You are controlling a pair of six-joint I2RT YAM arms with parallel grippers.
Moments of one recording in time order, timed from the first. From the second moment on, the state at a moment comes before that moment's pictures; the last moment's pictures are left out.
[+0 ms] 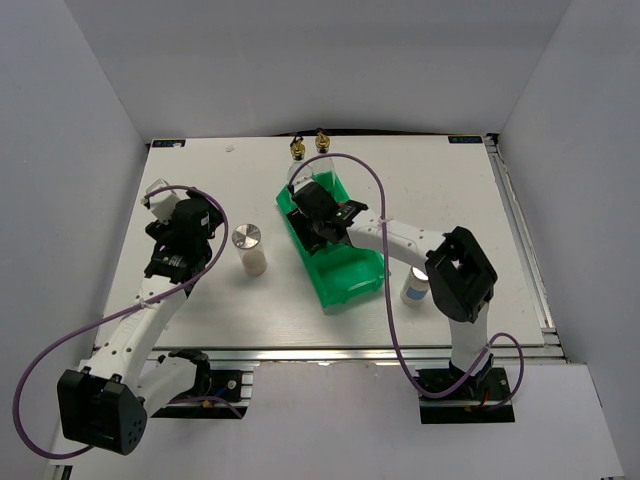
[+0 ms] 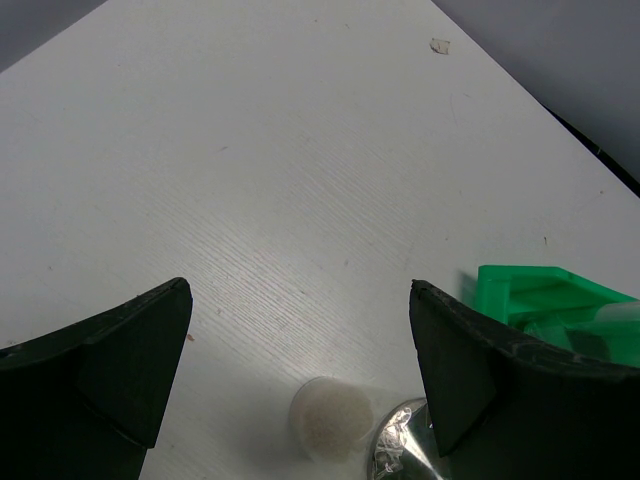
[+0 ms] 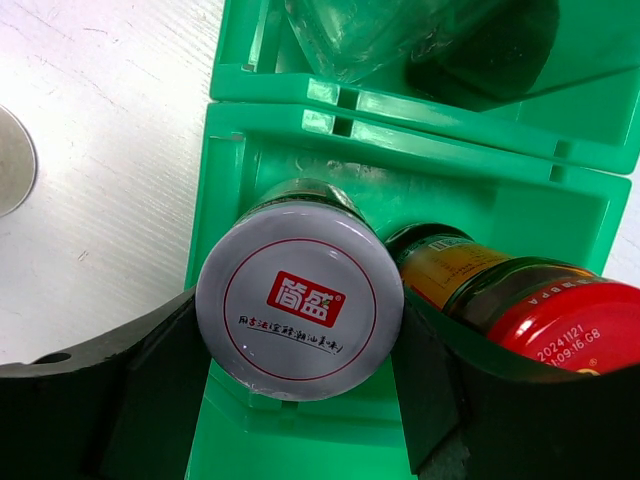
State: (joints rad) left arm -0.24 1.00 0.79 -0.27 -0.64 -0.67; right arm 0.89 1.94 1.54 -0.46 0.27 0.12
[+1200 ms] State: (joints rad) left arm -0.25 0.93 0.77 -0.15 -0.23 -0.59; right arm 0.89 1.63 1.48 -0.32 0.17 0.05
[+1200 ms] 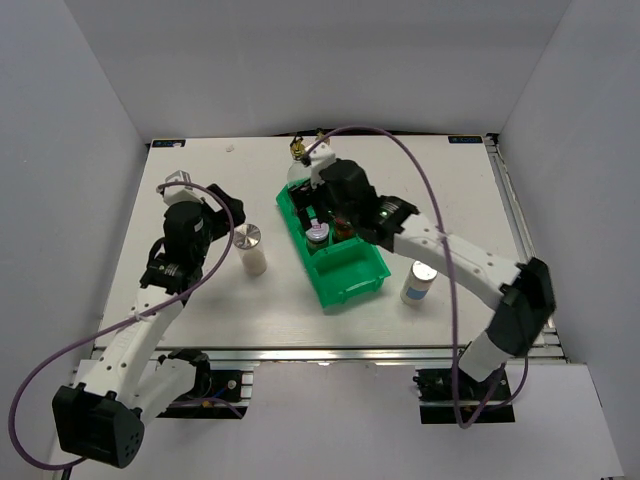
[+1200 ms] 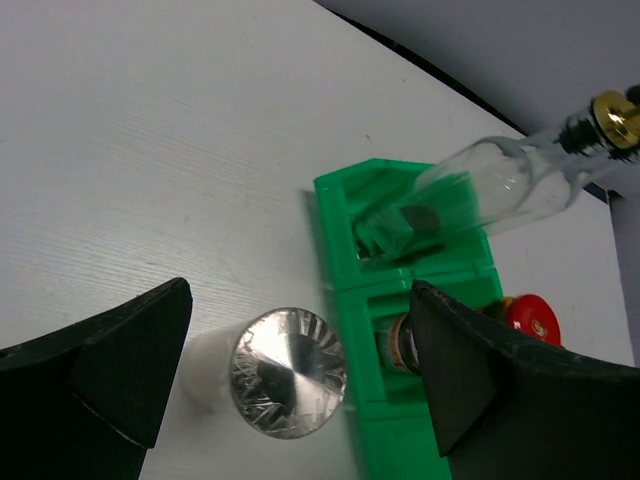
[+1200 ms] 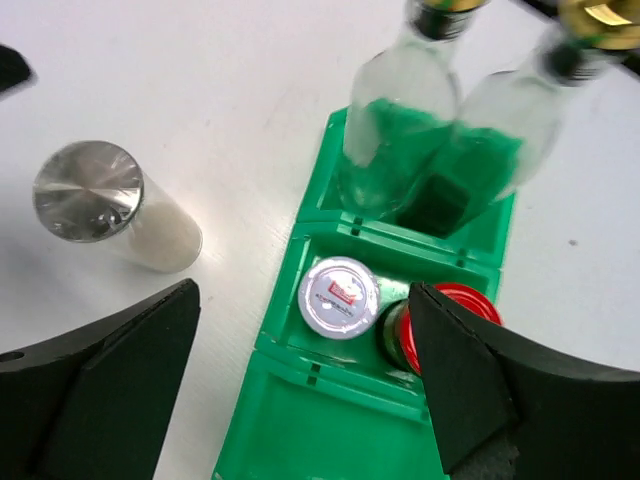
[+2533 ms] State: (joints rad) left arm -0.47 1.12 0.95 -0.42 -0.45 -0.61; right arm 0.76 0.91 0.77 -0.07 0.49 0.13
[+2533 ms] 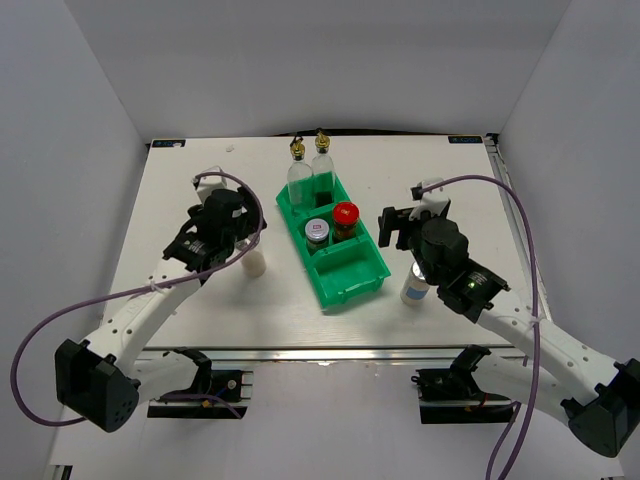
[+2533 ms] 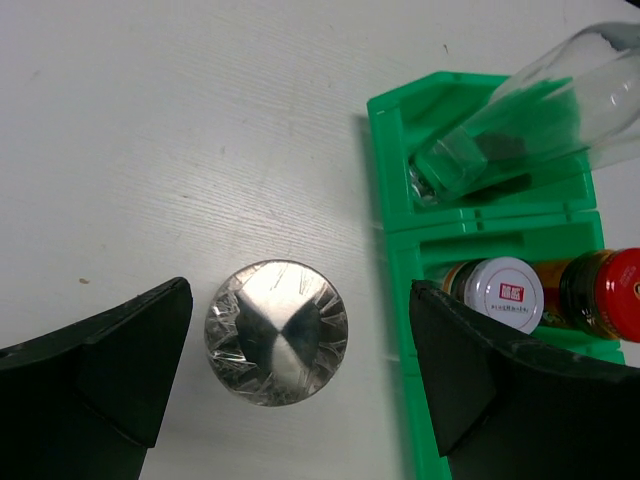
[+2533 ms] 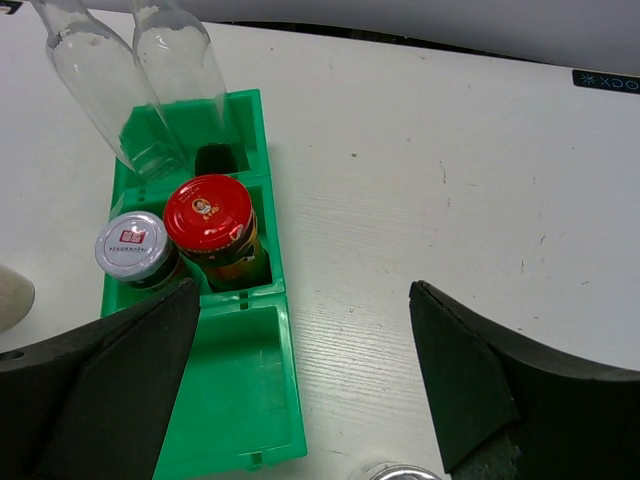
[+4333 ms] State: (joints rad) left arm -0.53 1.17 0.93 -0.50 -0.34 -0.57; right arm 0.64 0.85 0.73 -0.11 0.57 0.24
